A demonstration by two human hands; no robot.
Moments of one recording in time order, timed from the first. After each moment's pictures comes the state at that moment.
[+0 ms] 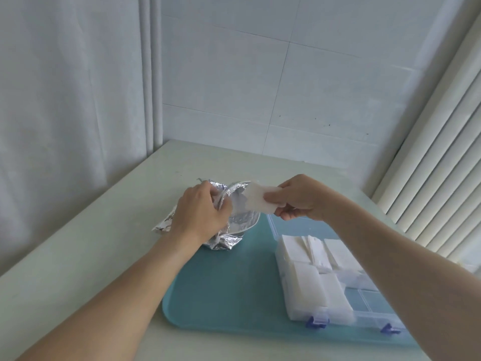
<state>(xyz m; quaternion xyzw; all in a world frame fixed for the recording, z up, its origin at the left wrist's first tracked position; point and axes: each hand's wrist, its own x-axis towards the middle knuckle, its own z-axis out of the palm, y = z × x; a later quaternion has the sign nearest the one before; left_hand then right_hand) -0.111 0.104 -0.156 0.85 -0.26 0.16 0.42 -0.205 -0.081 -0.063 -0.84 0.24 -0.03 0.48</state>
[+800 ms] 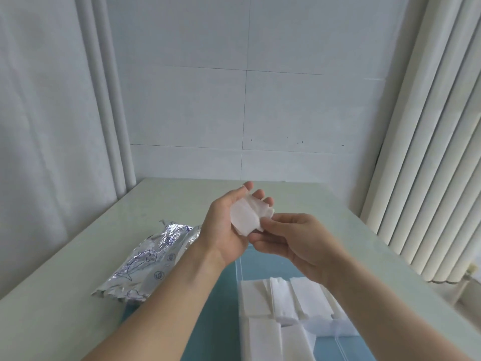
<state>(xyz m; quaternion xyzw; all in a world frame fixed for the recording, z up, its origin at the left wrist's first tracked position) -0.168 -0.019 -0.066 0.32 -0.18 -0.38 0.85 -0.269 -0.121 -0.064 -0.64 0.13 -0.10 0.75</state>
